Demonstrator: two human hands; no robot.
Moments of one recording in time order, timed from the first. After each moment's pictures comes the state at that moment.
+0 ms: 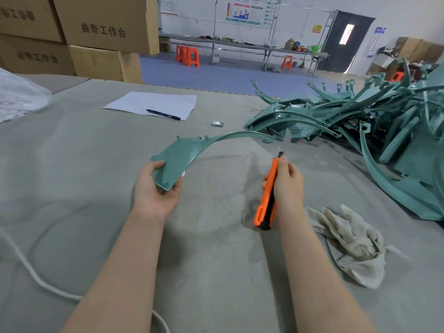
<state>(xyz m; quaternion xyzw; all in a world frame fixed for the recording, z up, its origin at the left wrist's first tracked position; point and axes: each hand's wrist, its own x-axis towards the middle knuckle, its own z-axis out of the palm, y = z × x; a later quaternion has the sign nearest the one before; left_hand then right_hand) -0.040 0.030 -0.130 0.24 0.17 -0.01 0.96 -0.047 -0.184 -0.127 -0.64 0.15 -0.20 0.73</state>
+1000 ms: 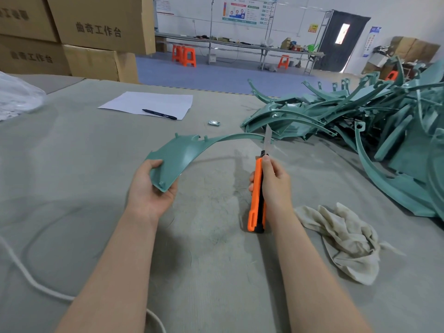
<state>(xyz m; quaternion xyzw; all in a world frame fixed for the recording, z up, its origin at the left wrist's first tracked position) -0.040 0.034 -0.130 0.26 0.13 -0.02 0.96 -0.045 -0.178 -0.136 -0.63 0.09 -0.16 0.76</state>
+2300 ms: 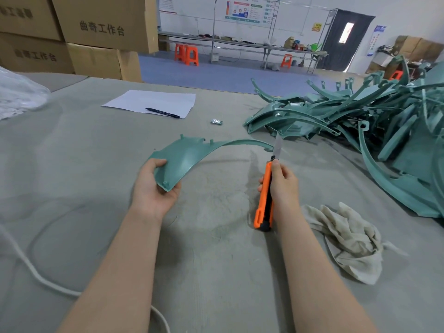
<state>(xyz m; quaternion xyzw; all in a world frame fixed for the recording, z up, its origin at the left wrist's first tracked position) -0.042 0.031 -0.131 0.27 0.16 -0.01 0.95 -0.045 -0.187 -0.139 -0.64 0.16 -0.17 0.73</state>
